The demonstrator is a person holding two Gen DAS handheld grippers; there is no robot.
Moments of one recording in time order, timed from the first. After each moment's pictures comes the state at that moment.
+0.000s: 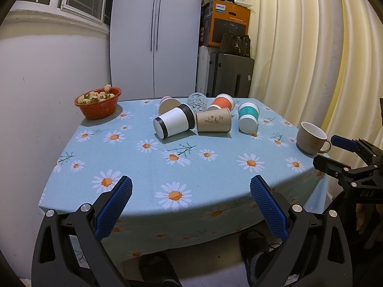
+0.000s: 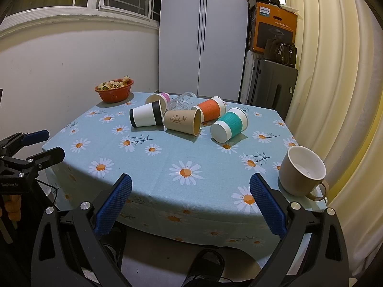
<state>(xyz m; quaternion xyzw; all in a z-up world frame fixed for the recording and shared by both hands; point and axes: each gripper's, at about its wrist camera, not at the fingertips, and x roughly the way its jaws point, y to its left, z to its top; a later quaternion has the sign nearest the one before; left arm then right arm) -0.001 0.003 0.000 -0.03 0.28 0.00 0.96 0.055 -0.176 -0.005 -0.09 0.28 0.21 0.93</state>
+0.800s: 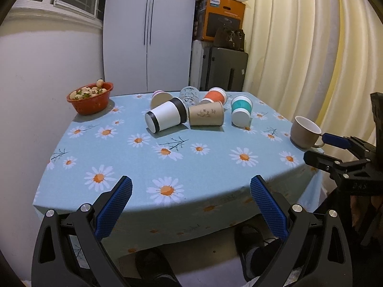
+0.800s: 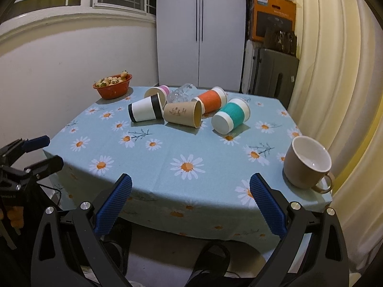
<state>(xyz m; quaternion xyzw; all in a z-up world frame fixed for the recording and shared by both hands) 0.003 -0.002 -0.003 -0.03 0.30 -0.03 0.95 0.069 -0.179 -0.010 -0.07 0.32 0.21 0.92</state>
